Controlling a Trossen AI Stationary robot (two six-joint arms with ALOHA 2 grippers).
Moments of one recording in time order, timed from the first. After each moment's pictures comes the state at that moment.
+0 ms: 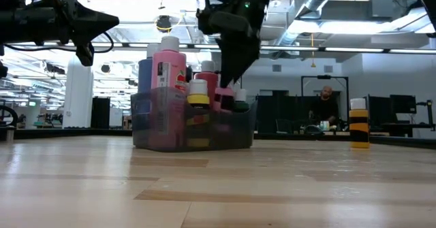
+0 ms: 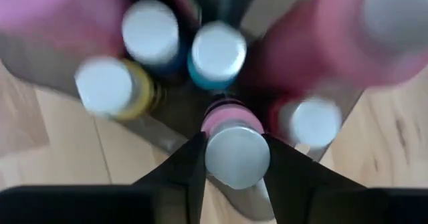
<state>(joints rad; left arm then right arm) 0.10 0.06 0.01 0.26 -0.10 -0.45 0.03 2.00 1.71 -0.94 0.19 0.24</state>
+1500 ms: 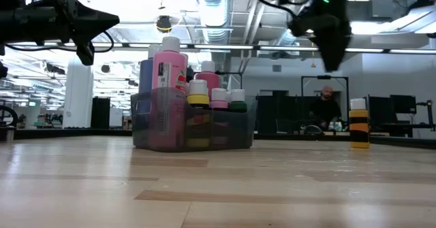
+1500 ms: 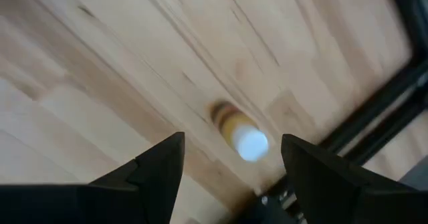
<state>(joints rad) 0.10 0.07 0.01 0.28 -0.10 -0.45 -0.15 1.54 1.36 -1.43 0.26 0.54</state>
